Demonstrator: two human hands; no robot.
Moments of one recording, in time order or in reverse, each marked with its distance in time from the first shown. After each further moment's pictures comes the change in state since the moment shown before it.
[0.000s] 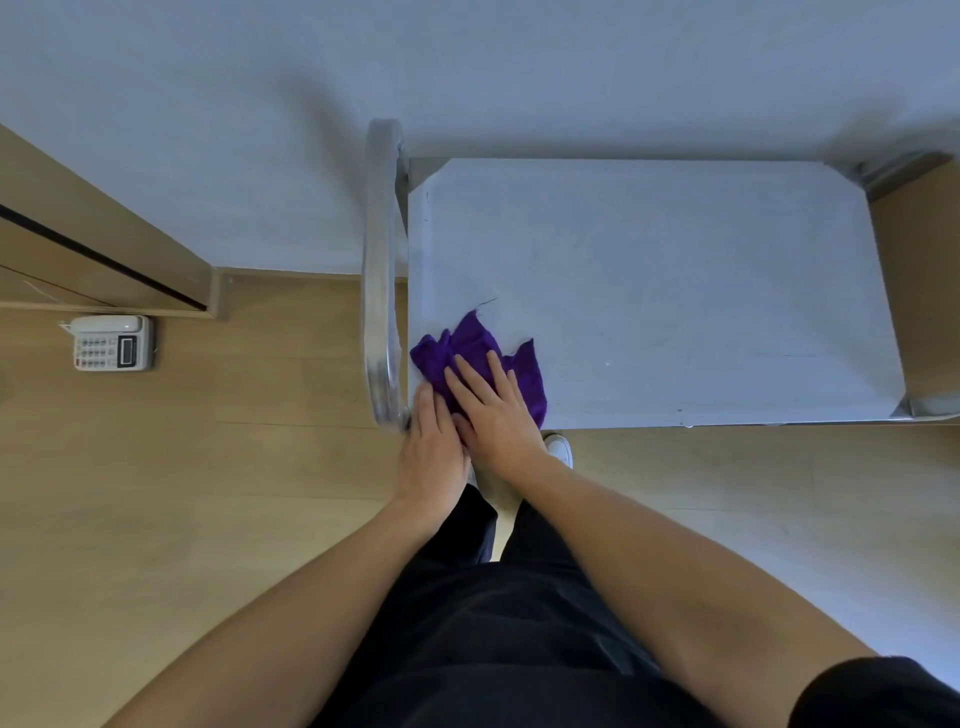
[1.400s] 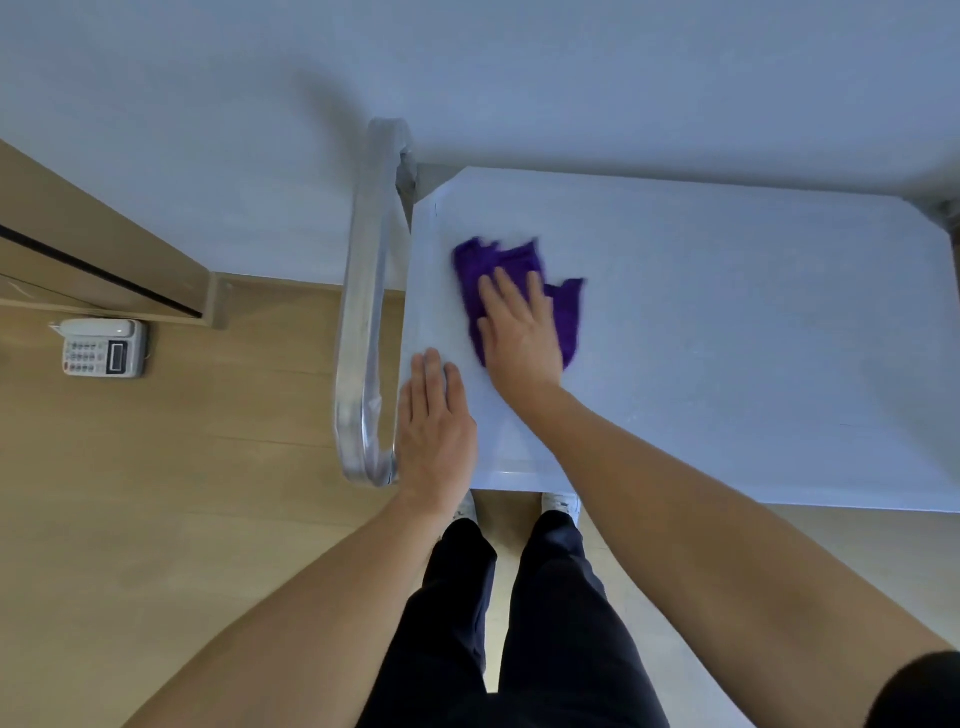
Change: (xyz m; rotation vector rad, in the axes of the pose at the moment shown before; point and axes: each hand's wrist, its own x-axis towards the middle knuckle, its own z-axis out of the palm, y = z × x) left_hand 0.101 0.015 0.000 0.225 0.232 -0.031; right_hand 0.152 0.056 -0.044 -0.004 0.216 0.145
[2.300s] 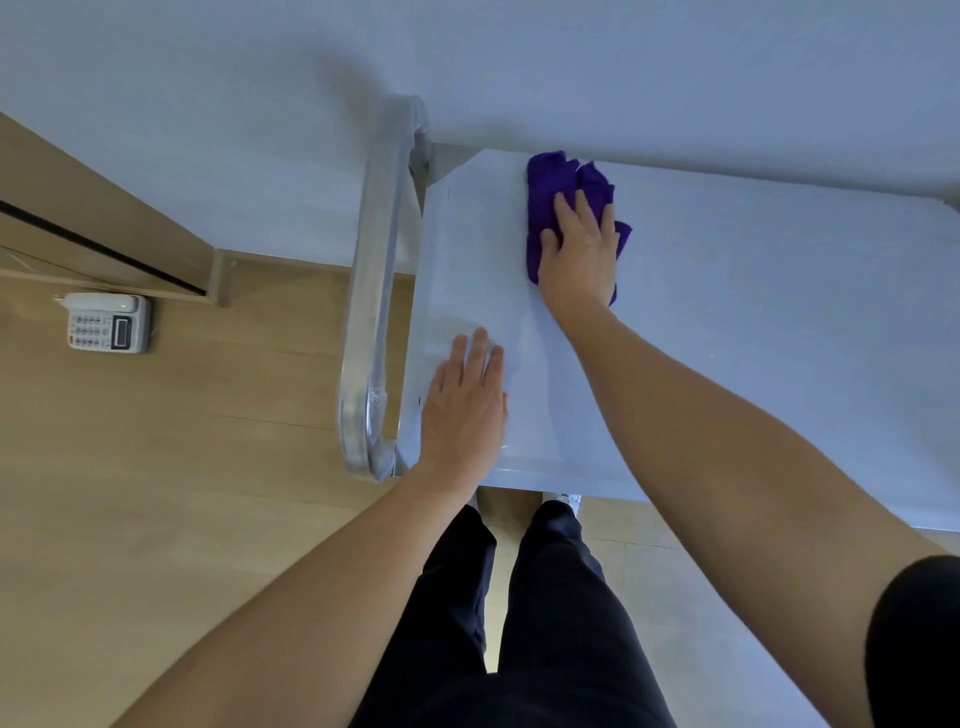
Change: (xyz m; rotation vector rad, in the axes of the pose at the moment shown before) left_hand 0.030 0.009 -0.010 -0.108 -0.151 0.131; right_hand 0.085 0.037 -0.026 0.147 0.120 0.303
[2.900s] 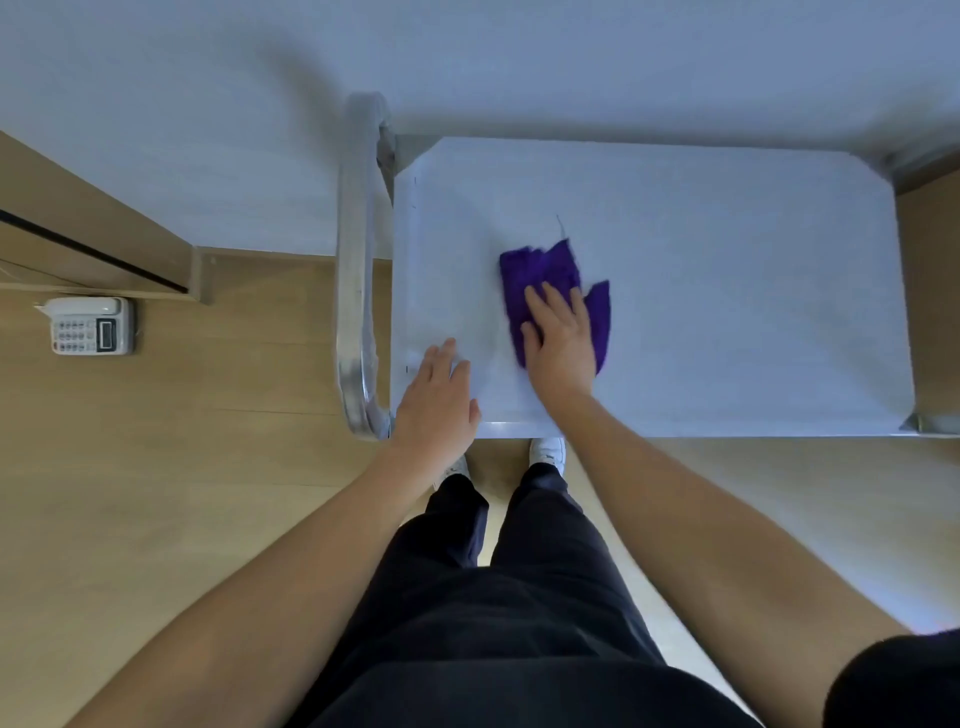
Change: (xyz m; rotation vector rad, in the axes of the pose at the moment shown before) left_hand -0.057 -0.002 -0.011 -0.085 -0.182 0.026; right_hand -0.156 0.049 -0.023 0.017 -0.057 -0.052
